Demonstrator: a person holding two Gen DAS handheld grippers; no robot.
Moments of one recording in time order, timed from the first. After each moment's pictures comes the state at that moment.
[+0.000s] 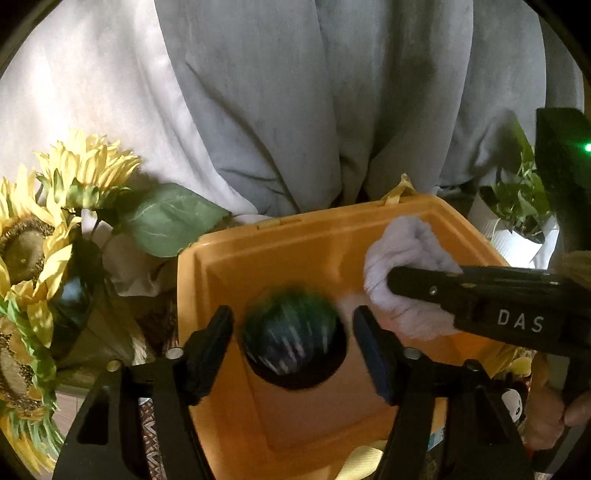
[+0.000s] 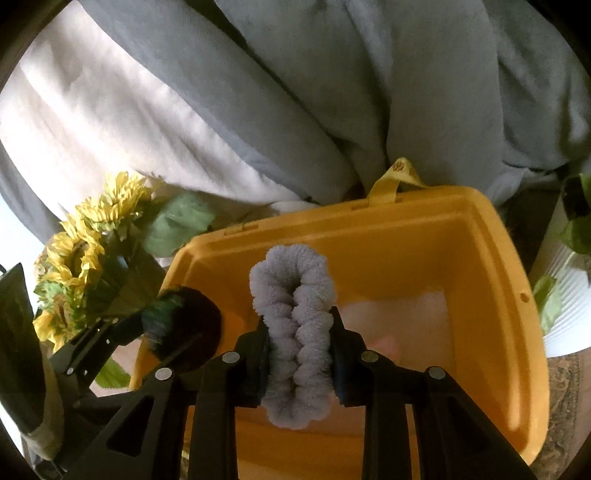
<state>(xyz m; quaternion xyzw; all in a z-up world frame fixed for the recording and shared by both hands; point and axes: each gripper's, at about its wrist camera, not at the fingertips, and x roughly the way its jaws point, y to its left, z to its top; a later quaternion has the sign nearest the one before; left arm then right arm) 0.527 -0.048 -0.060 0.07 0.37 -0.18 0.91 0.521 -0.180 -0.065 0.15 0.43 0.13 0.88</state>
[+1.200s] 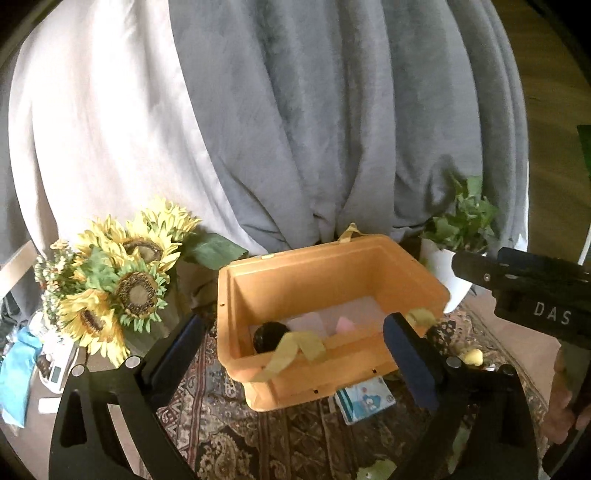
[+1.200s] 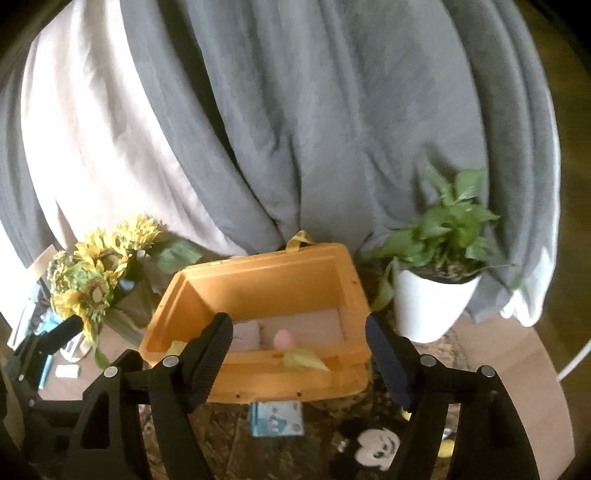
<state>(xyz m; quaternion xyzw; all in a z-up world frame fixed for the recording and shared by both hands) 0.364 -0.044 0.018 0.08 0.27 -0.14 0.95 0.357 -0.218 0.024 0.08 0.30 -0.01 0.95</state>
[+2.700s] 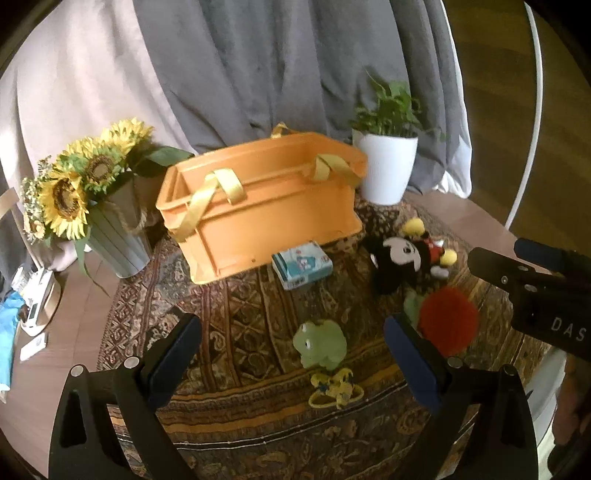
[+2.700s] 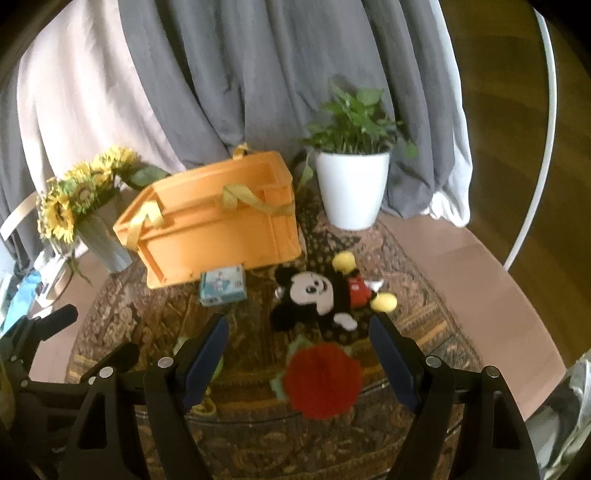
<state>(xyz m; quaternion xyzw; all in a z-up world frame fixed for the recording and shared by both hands) 0.241 -0.054 -0.072 0.12 0.35 -0.20 0.91 0.186 -0.222 -0.059 0.08 0.34 -0.09 0.93</state>
